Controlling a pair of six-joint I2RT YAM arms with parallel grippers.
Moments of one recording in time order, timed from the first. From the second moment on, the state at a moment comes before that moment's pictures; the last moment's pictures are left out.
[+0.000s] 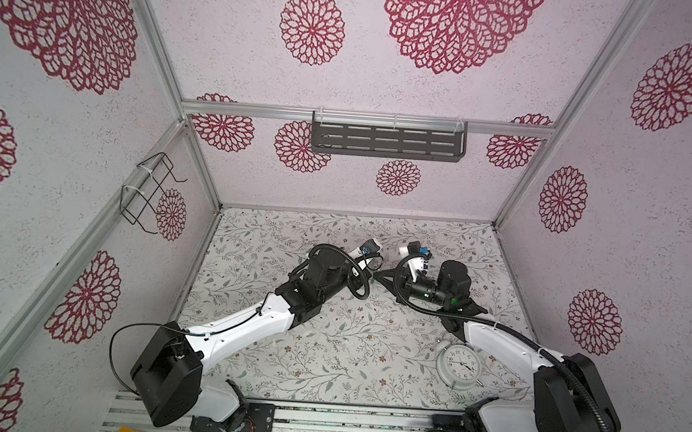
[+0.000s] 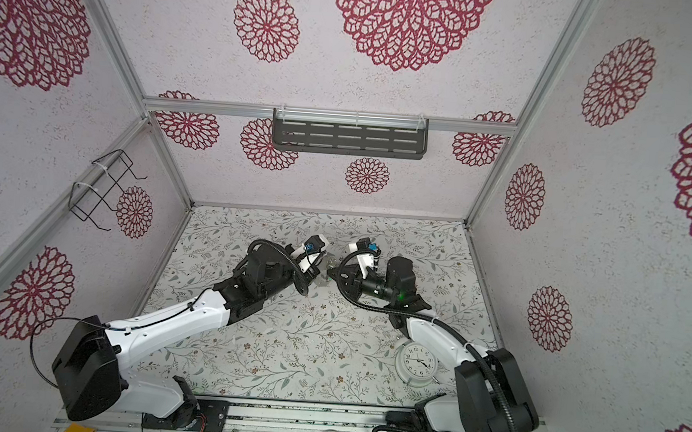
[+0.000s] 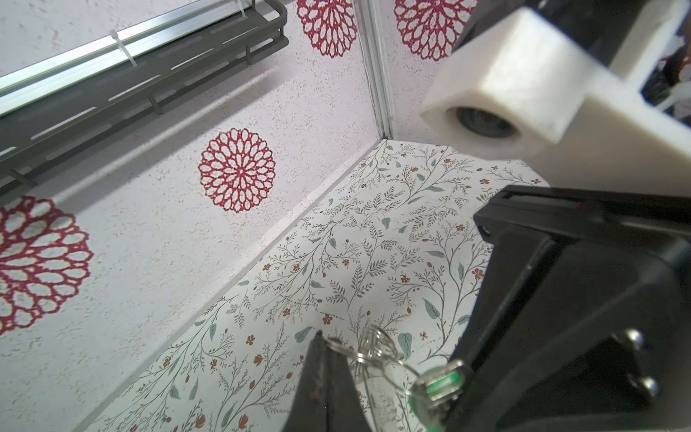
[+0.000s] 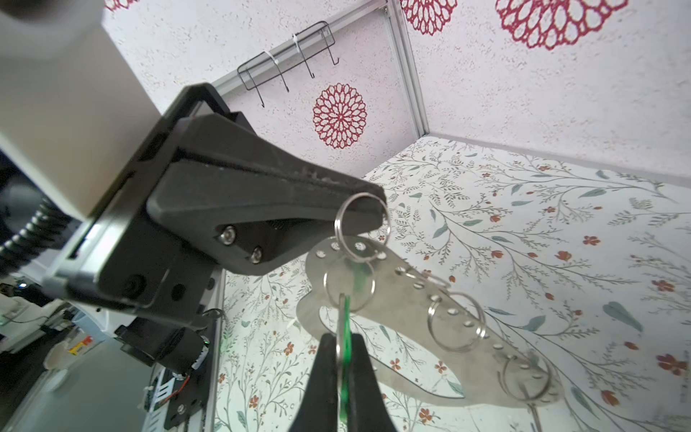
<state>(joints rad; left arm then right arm) -0.77 1.42 1.01 0.17 -0.11 0.31 0.46 1.31 0.71 0.47 -0.78 0.29</state>
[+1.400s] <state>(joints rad) -0.72 1.41 1.07 0.01 0.08 0.24 0.53 1.19 0.72 0.27 -0.55 -0.11</state>
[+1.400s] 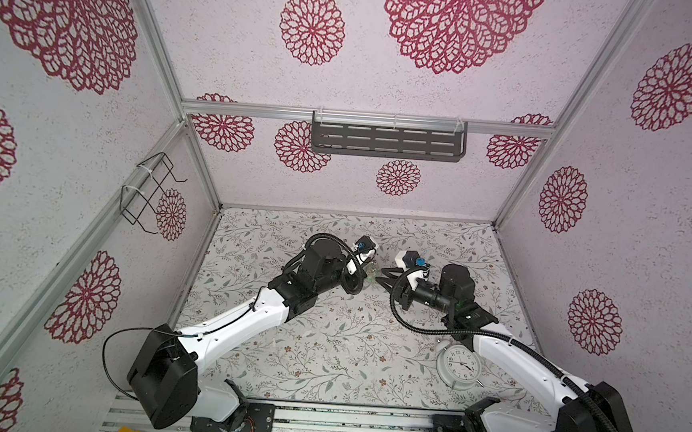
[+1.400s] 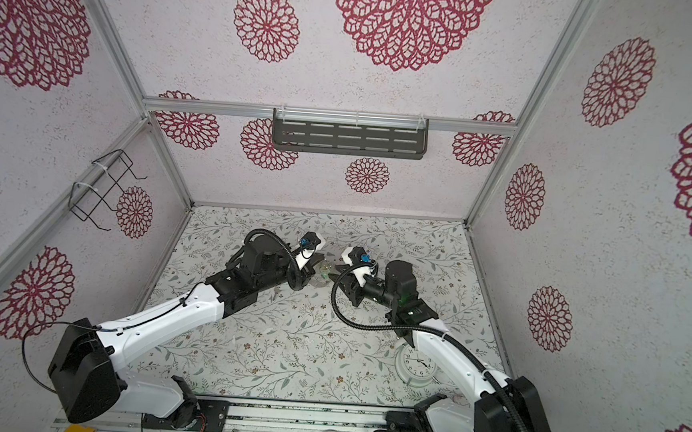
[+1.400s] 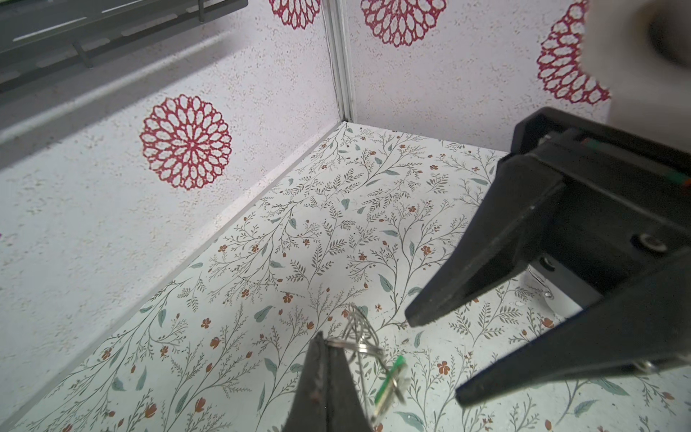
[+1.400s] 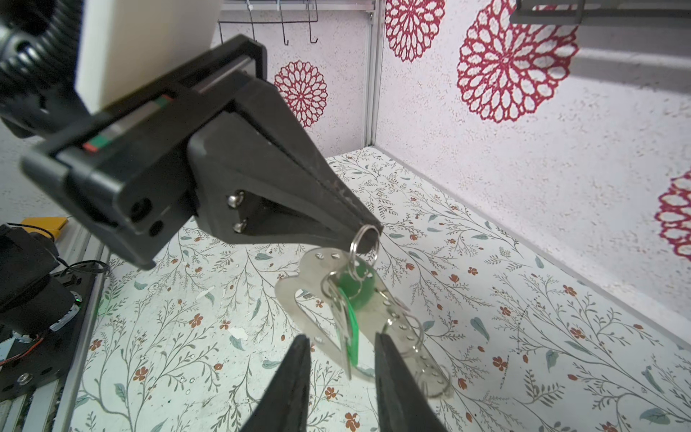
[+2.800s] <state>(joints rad) -0.73 1.40 1.09 0.00 0.11 0.24 0.54 1.25 0.71 0.35 -0.56 -0.07</state>
